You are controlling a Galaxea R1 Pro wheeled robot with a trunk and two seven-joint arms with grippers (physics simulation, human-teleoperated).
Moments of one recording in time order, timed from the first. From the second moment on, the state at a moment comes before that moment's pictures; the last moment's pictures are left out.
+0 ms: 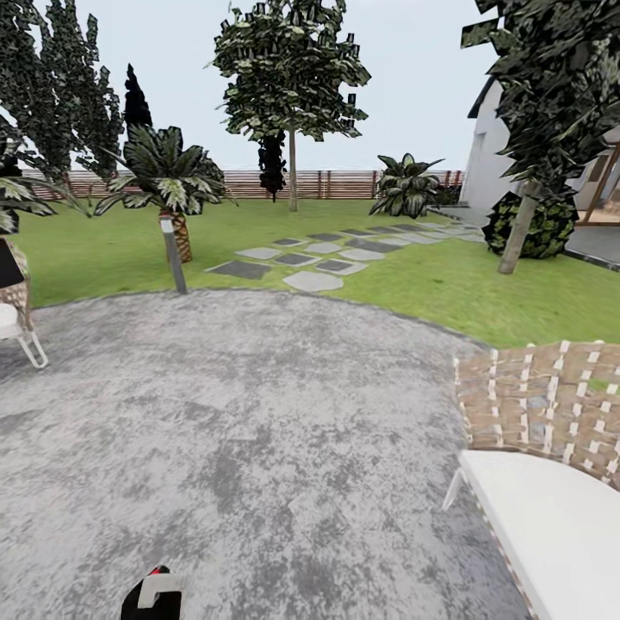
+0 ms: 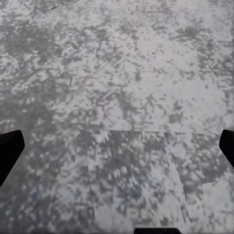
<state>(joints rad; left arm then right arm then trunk) -0.29 0.09 0.02 -0.31 0.02 -0.46 0.02 -0.06 0.02 0.00 -0.15 0.00 -0.67 0.00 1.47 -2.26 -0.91</state>
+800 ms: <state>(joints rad) -0.29 0.09 0.02 -0.31 0.02 -0.46 0.02 -0.06 0.02 0.00 -0.13 0.00 -0.67 0.00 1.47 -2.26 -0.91</state>
